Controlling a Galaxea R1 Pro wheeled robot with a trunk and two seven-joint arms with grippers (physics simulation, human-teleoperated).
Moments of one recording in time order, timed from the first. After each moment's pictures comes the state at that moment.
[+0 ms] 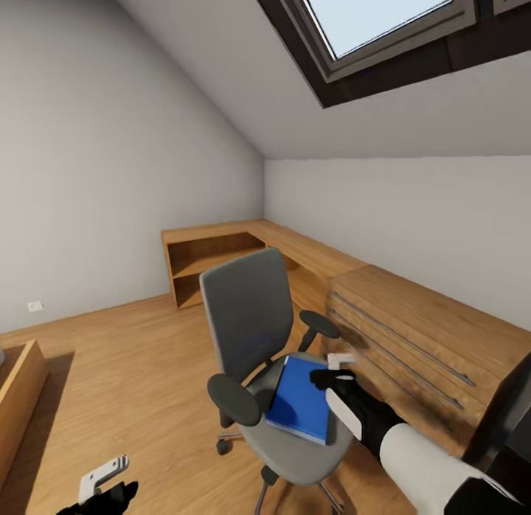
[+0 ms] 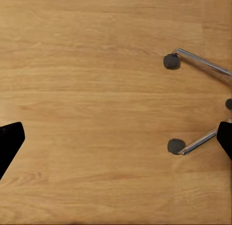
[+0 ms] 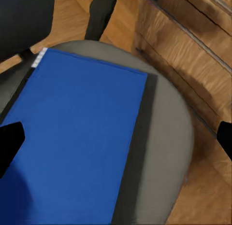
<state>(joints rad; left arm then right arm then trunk) -0.04 0.09 0.22 -1.15 0.41 0.57 0.16 -0.75 -0.01 0.60 -0.51 -0.61 0.25 -0.38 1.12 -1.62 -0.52</state>
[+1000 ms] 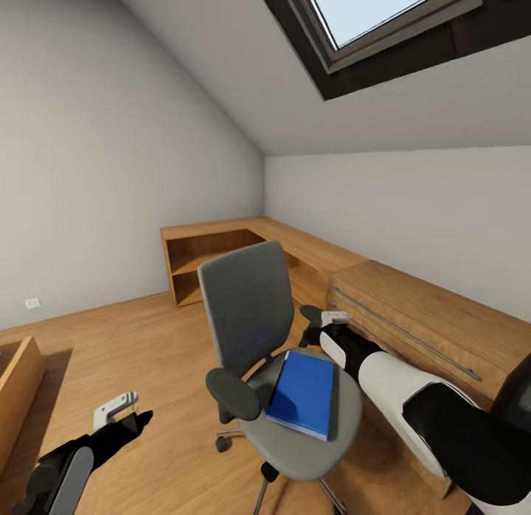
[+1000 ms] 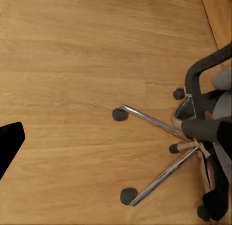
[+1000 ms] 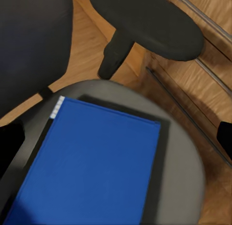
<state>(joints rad) -0.16 0.08 0.23 -1.38 0.48 0.71 0.15 -1.09 0.09 0.55 -0.18 -0.60 0.32 -0.25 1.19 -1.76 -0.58</state>
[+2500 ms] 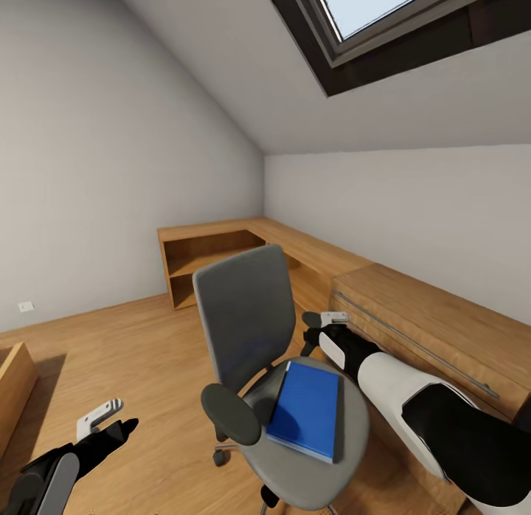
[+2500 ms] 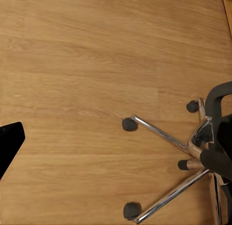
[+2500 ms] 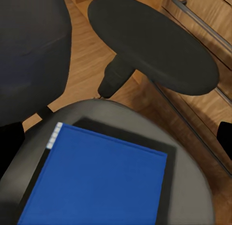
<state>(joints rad) -0.16 0.09 0.32 -1.33 0.48 0.71 0.15 -1.09 0.09 0.55 -0.18 -0.60 0.32 -0.26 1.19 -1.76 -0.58</state>
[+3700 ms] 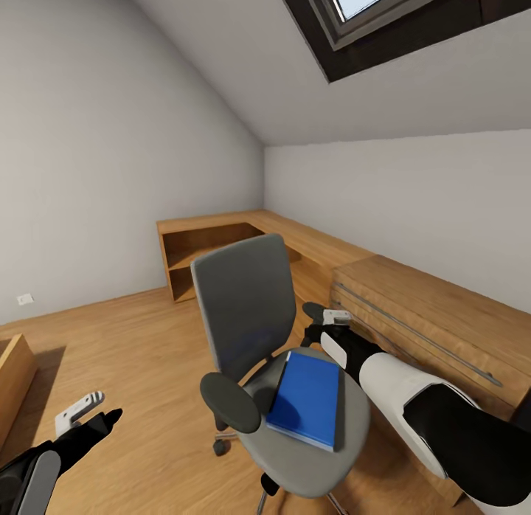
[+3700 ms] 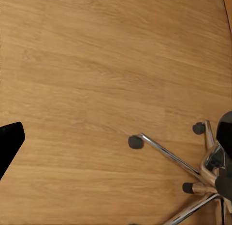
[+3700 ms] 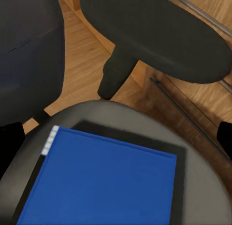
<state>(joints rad) -0.16 0.08 0.41 -1.40 0.48 0.72 0.15 -1.08 0.08 0.55 -0.18 -0.64 0.24 -0.26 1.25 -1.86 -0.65</state>
